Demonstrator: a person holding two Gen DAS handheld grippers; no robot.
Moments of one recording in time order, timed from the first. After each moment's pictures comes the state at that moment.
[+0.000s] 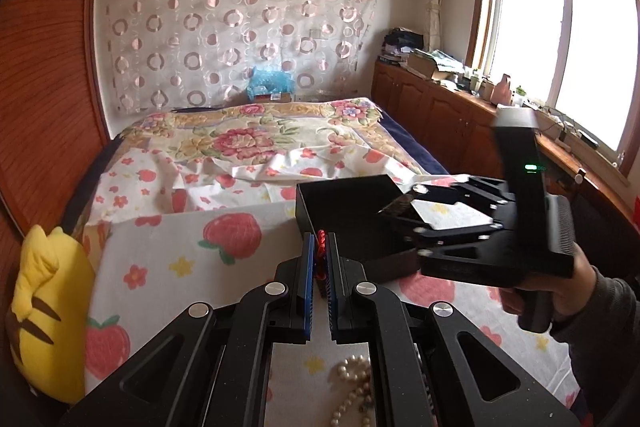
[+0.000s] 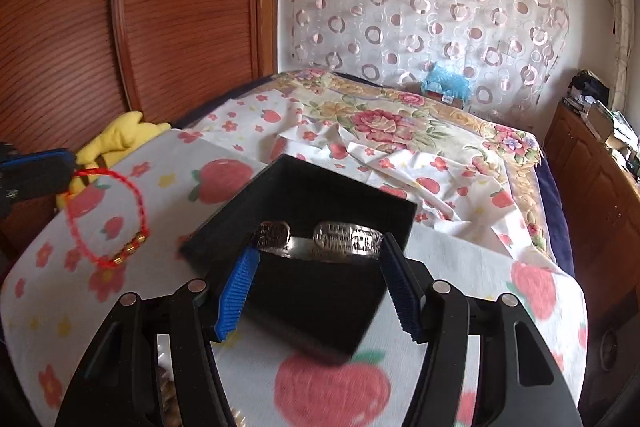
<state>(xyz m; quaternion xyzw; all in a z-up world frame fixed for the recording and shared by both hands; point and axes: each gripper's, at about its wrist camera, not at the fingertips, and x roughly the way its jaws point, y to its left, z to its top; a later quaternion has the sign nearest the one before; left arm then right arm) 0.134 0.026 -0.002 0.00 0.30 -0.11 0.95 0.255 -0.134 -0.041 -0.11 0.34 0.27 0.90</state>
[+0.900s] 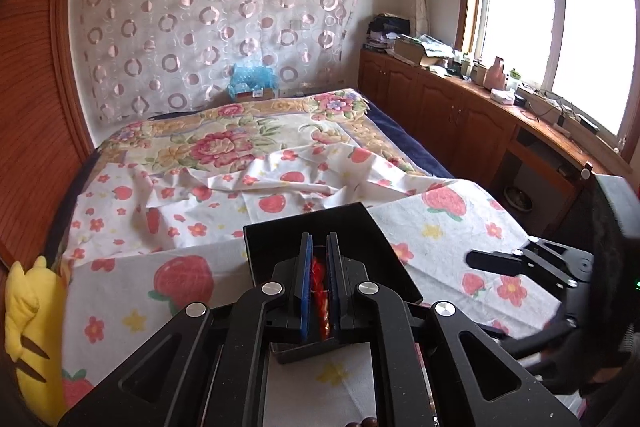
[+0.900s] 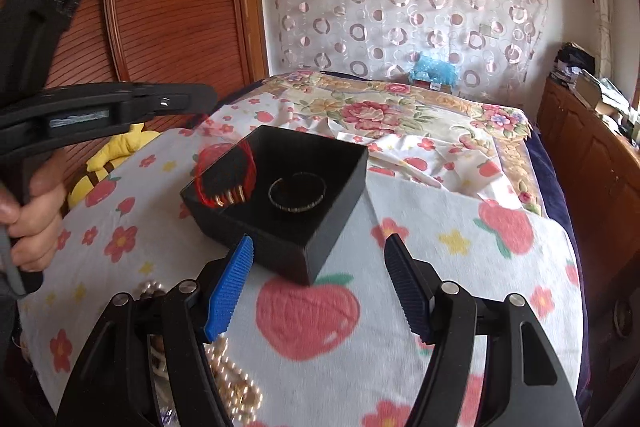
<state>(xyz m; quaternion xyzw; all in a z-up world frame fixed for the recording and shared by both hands) 0.199 -0.028 -0.009 0.02 0.32 -0.13 0.94 0.196 -0.205 -0.044 -0.05 0.34 0.26 0.90</state>
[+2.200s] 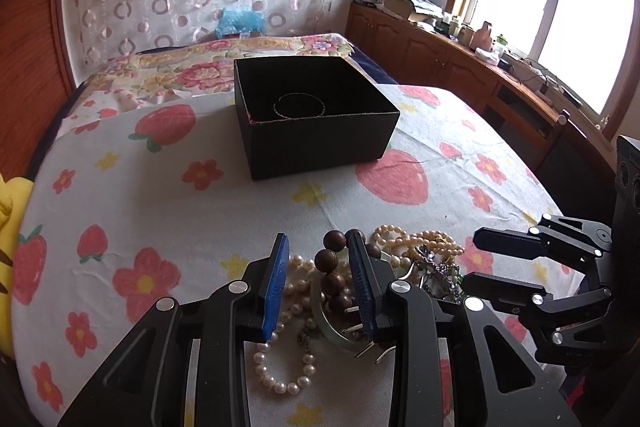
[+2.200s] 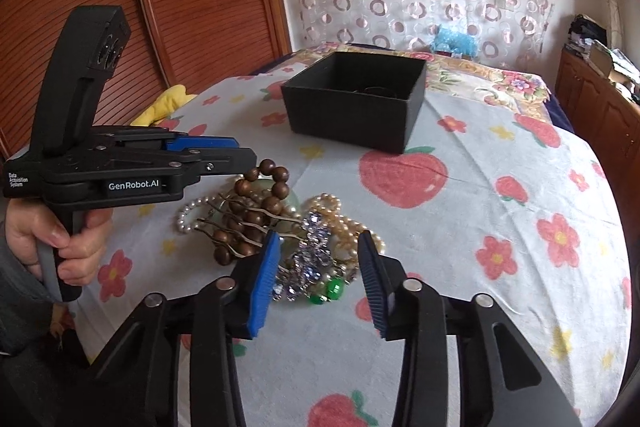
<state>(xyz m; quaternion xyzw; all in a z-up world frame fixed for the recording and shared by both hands) 0.107 -0.011 -0.088 -0.01 0.40 -0.16 0.90 0.092 -0.186 -0.082 -0.04 0.38 0.29 0.88</state>
